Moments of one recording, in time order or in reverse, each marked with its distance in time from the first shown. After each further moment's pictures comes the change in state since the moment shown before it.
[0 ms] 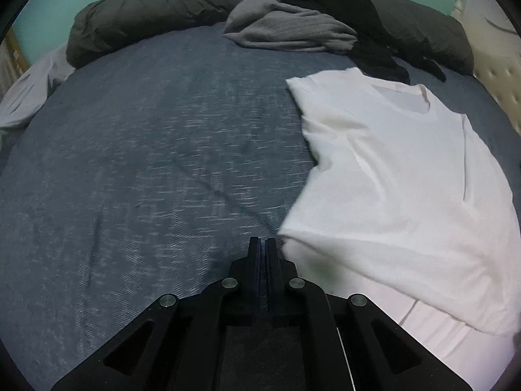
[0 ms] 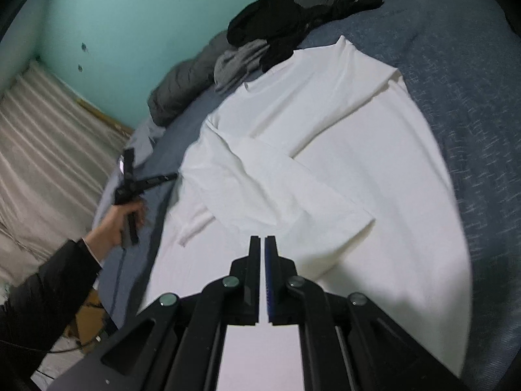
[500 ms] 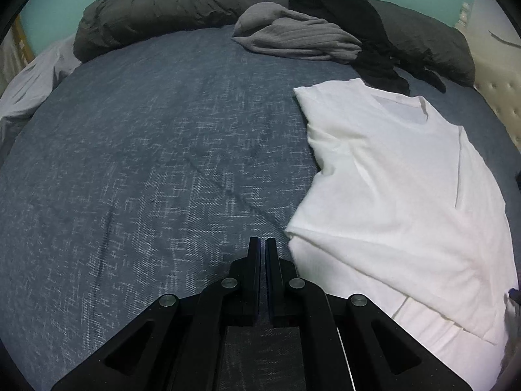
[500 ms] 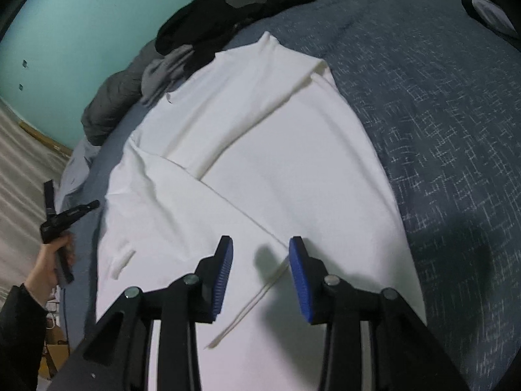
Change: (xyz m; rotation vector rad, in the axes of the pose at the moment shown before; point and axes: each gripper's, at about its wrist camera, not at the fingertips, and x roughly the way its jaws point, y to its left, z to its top) left arm -0.008 0.001 0.004 -0.018 -0.012 -0.036; right arm 0.040 -0.048 0.014 0.118 0.003 -0.264
